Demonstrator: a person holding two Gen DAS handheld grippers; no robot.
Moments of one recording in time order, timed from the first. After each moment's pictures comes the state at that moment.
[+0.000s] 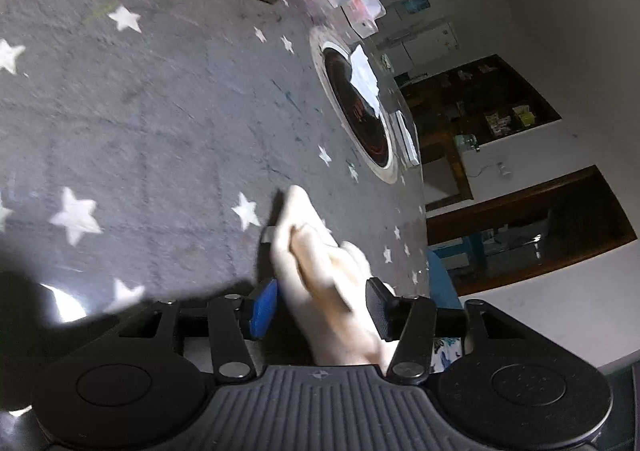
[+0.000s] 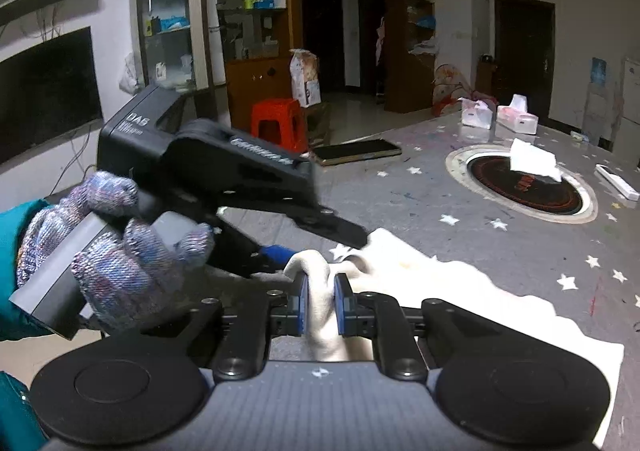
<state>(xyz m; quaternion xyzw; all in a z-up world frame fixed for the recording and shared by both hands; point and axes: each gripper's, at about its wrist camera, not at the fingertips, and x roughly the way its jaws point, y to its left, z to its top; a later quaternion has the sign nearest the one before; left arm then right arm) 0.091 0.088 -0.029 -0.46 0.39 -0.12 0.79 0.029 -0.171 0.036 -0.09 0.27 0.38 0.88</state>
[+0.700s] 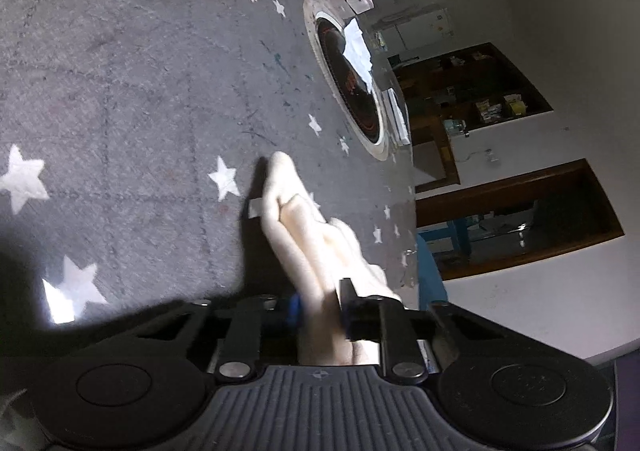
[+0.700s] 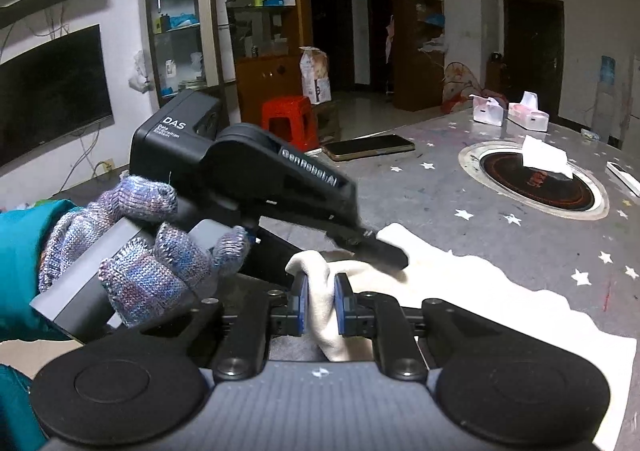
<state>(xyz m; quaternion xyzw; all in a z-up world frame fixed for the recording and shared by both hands) 0.104 0.069 -0.047 -0.48 0.41 -0.15 0.76 0.029 -0.163 0.026 -0.08 0.28 0.39 0.87</state>
